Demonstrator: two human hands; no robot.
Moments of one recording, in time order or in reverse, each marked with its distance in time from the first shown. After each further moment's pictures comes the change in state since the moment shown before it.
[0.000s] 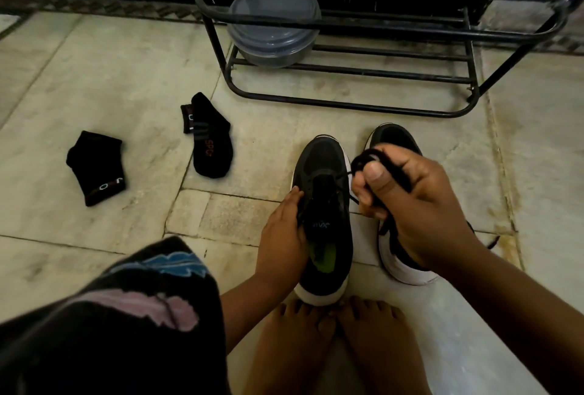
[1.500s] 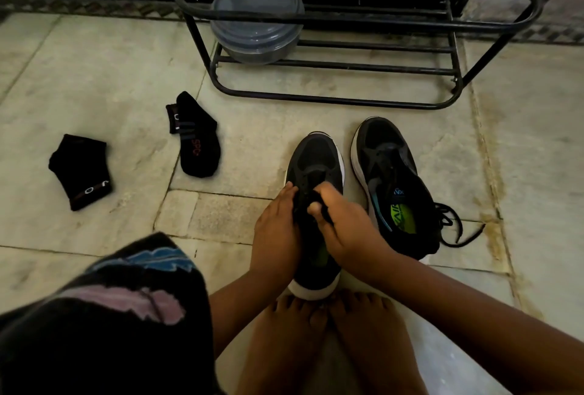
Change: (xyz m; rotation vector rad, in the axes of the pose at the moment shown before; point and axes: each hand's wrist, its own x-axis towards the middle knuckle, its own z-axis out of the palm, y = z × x) left_hand 0.003 0.007 0.004 0.146 -0.041 0.015; right_hand -0.011 0.063 0.025 -0.582 -0.122 -0.022
